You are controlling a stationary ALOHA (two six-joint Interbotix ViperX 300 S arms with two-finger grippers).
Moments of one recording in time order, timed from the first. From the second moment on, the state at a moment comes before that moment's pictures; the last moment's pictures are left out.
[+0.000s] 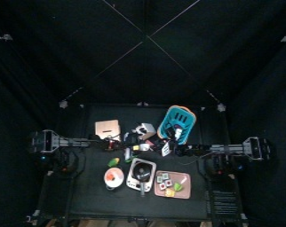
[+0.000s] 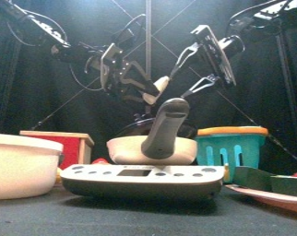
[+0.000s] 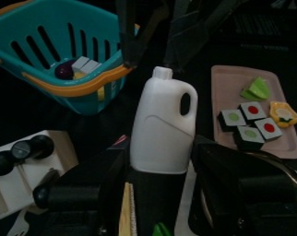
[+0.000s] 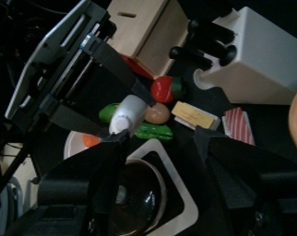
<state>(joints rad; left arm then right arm) 0.19 -0.08 0.68 0.58 -0.26 -0.52 -0.11 -0.33 0.72 -1.01 0.23 1.81</state>
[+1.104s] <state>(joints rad) 0.21 -0.05 0.69 0.58 -0.28 -0.52 -0.11 -0.25 0.66 -0.99 0.17 1.81</state>
